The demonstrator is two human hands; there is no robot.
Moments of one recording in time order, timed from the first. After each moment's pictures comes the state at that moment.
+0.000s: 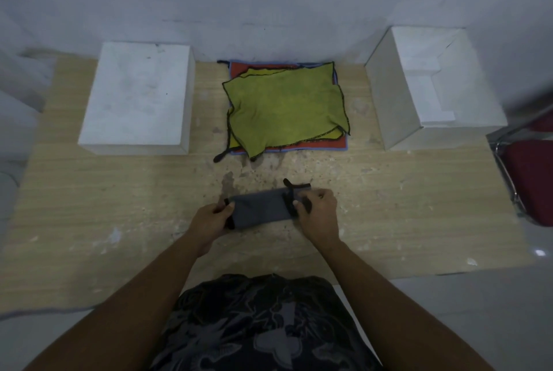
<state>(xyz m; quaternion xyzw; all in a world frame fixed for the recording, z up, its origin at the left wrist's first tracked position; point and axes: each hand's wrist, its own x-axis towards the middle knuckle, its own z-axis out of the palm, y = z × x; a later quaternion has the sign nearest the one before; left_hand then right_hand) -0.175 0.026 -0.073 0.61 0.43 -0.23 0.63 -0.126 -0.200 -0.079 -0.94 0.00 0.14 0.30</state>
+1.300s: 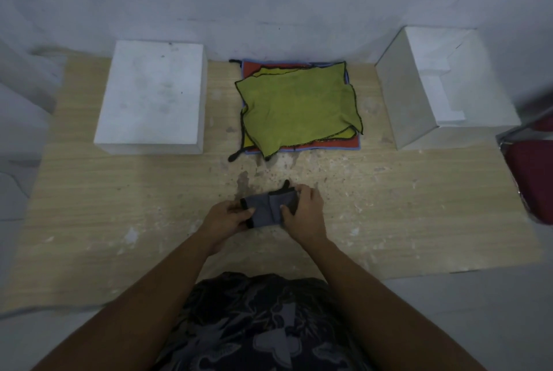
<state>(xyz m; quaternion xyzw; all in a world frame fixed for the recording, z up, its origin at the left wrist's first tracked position) -0.178 0.040 -0.075 0.57 0.37 -0.23 0.70 -0.142 -0.139 -0.082 -0.93 -0.01 0.15 0.33</state>
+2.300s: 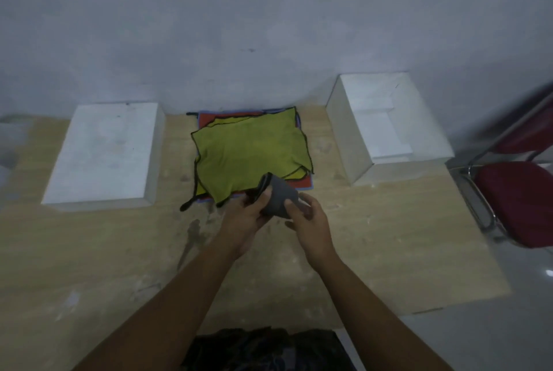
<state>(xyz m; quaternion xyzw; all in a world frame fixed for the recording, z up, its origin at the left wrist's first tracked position) -0.081 -0.093 0.008 0.48 0.25 -0.12 0.83 -0.078 -0.229 -0.003 -0.69 0.17 0.15 0.68</state>
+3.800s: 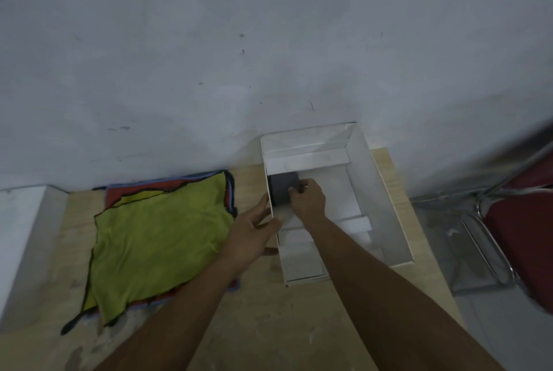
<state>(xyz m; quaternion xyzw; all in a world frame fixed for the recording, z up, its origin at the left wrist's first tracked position) 0.160 -0.271 0.011 0.68 0.20 -0.17 0.68 0.260 -0.387 -0.066 -0.85 0.18 0.15 0.47</state>
